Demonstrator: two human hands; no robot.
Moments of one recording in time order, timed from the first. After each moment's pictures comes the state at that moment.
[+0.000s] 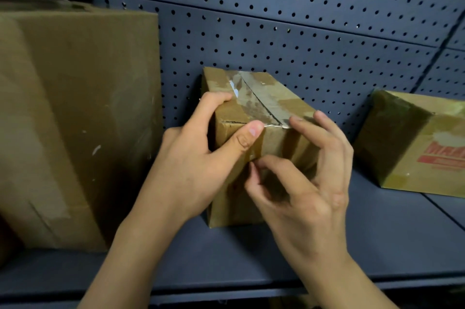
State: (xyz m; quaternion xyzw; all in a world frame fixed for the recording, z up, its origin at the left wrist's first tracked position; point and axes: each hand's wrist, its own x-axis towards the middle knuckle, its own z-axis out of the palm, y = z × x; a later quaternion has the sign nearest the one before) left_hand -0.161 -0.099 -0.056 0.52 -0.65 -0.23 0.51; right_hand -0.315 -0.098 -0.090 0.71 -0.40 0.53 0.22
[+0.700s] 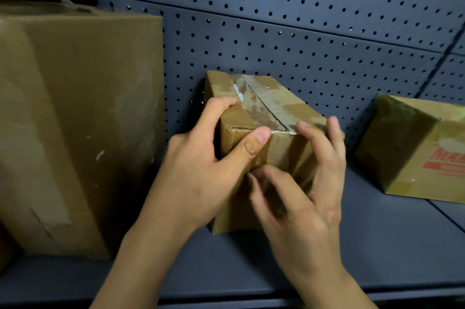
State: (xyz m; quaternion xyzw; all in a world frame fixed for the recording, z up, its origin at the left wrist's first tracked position) left_hand -0.163 -0.099 -0.057 0.50 -0.64 -0.22 0.53; right_hand -0.312 -0.099 -0.104 0.72 -0.41 0.53 0.18
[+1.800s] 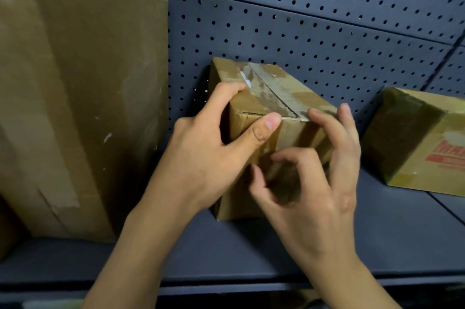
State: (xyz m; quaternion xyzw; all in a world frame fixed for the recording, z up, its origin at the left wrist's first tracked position) left_hand -0.155 -0.104 -0.062 0.52 -0.66 -0.23 0.49; right_hand -0.311 -0.094 -0.099 0.71 -0.43 0.52 0.20
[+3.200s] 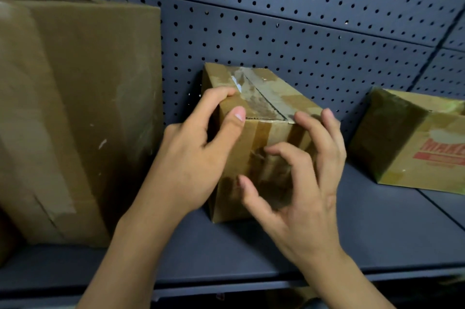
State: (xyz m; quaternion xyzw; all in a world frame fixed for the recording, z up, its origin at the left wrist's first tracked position) left_hand -0.151 -0.106 -0.065 0.52 -0.67 -0.19 0.50; right_hand -0.315 -0.100 -0.101 0.74 -0.38 0.53 0.17
